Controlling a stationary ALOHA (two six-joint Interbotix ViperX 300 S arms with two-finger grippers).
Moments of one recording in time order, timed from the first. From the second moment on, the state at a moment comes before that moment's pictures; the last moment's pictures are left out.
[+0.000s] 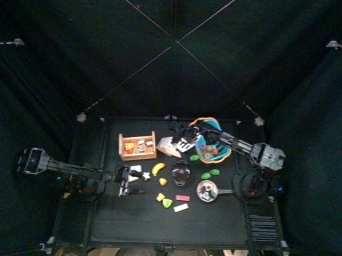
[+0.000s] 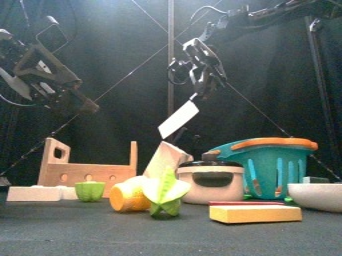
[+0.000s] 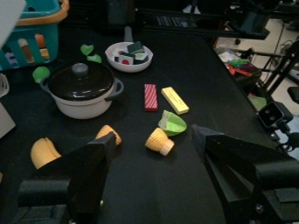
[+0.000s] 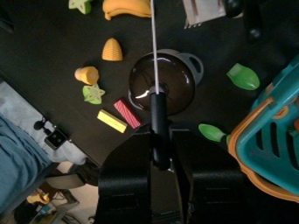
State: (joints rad) left arm -0.05 -0.46 1.26 0.16 -0.54 -0.21; right arm -0.50 0.11 -0.16 0.31 1.45 0.28
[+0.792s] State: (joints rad) left arm -0.05 -0.46 1.27 0.16 -0.54 -0.22; right arm -0.51 0.23 -0.35 0.16 1.69 0.20
